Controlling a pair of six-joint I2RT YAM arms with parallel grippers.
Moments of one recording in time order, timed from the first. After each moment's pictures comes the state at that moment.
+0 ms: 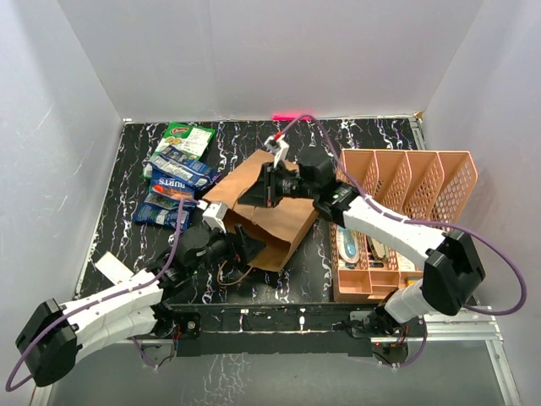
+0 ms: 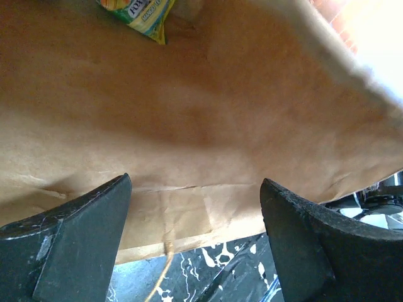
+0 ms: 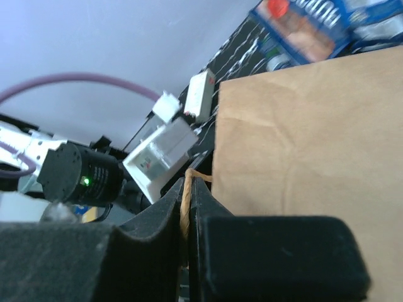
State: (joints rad) left arm -0.83 0.87 0.32 0.24 0.02 -0.66; right arm 0.69 1.44 1.14 0.11 -0.59 0.64
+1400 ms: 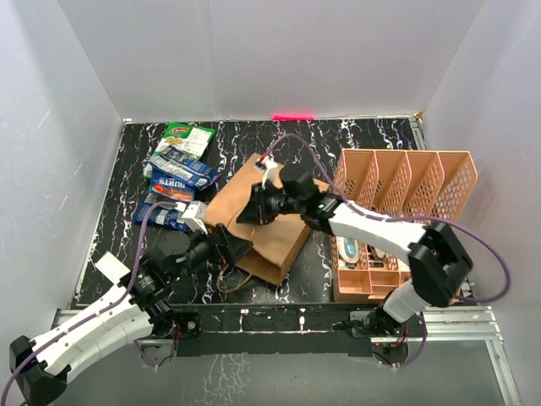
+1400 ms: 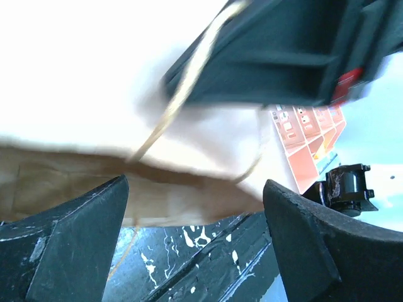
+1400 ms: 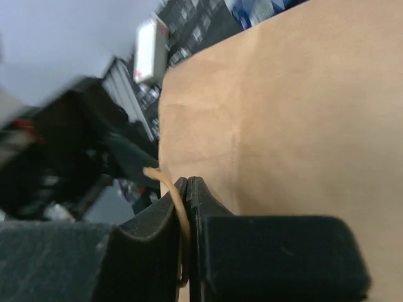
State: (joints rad) left arm -0.83 0.57 0.40 -0.11 -0.05 -0.73; right arm 0.76 1.46 1.06 0.09 -0.46 0.58
